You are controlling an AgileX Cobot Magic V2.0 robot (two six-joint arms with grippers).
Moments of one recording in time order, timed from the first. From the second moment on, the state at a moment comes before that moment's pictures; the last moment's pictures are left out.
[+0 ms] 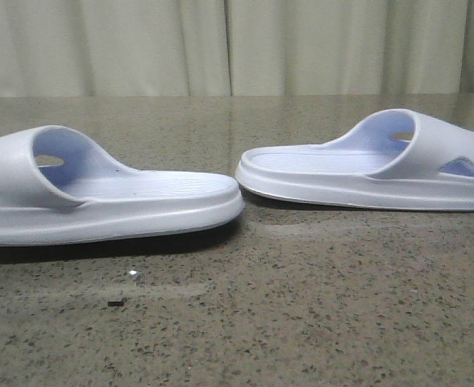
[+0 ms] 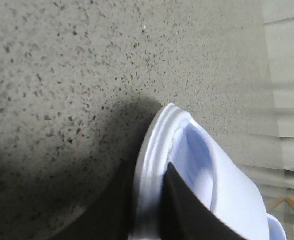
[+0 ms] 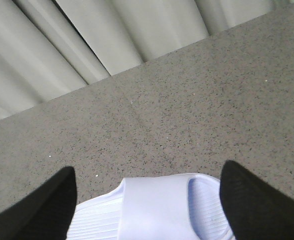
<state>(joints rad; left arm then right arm) -0.13 0.82 -0.27 -1.25 0.32 0.06 0.04 0.63 -0.65 0.47 0.42 -0.03</state>
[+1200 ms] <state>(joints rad) -0.13 0.70 -0.38 -1.57 0.40 0.38 0.04 0.72 -0.56 0.48 0.36 0.21</state>
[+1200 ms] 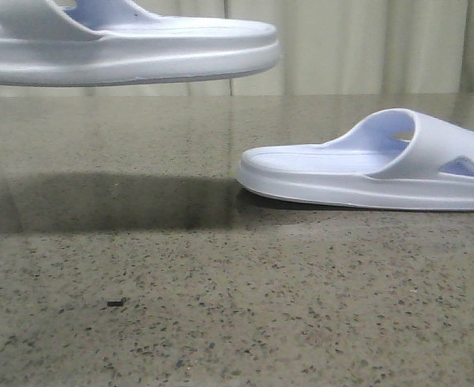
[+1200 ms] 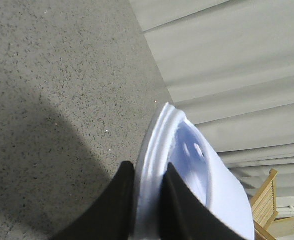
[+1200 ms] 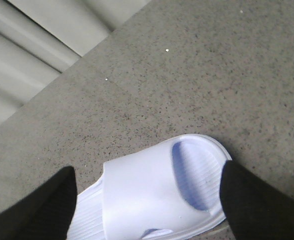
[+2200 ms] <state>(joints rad) -0.13 0.70 -0.38 -1.56 0.40 0.38 0.04 1.06 -0.54 0.62 0.27 0.27</state>
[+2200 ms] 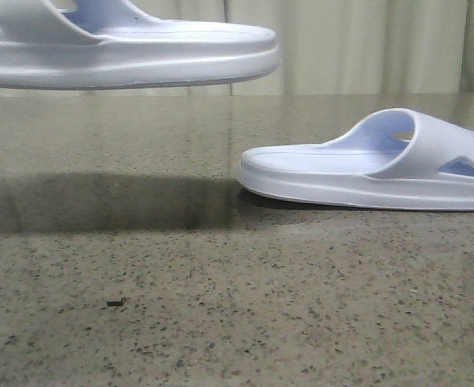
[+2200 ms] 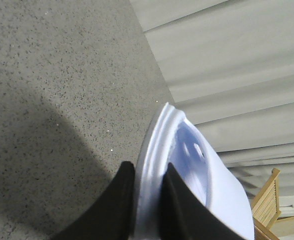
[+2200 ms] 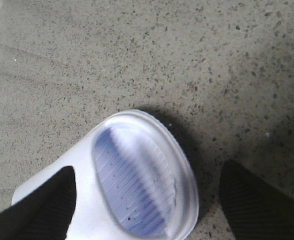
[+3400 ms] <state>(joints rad) -0.13 0.70 -0.38 -1.56 0.39 0.38 0.04 1.15 -0.54 0.72 0.20 0.27</state>
